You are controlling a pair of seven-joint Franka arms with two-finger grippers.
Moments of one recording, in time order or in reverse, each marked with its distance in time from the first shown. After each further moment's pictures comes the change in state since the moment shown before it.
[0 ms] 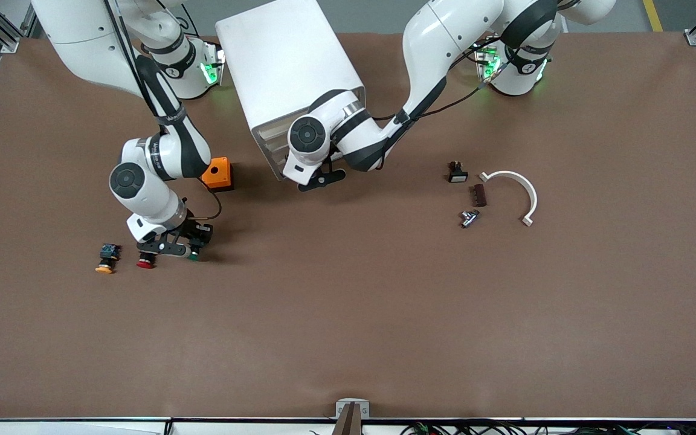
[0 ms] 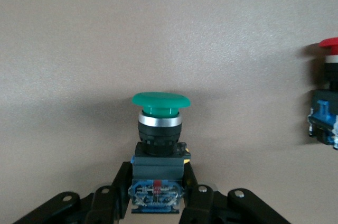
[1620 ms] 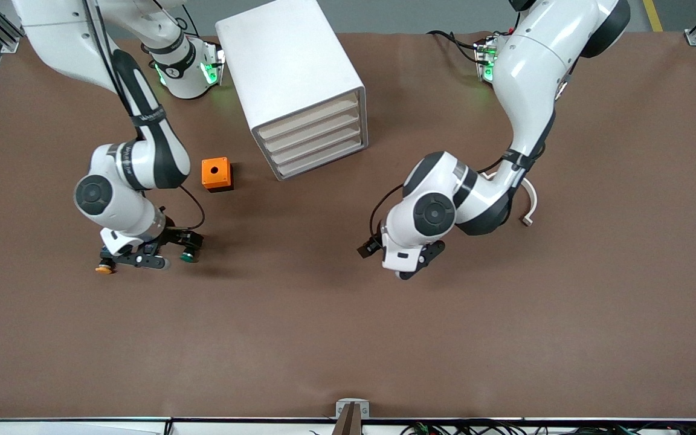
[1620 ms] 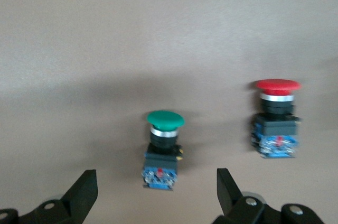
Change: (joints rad) left arm 0.415 -0.083 0.004 0.025 0.081 0.001 0.002; right arm -0.066 -0.058 -0.017 0.192 -0.001 -0.340 -0.070
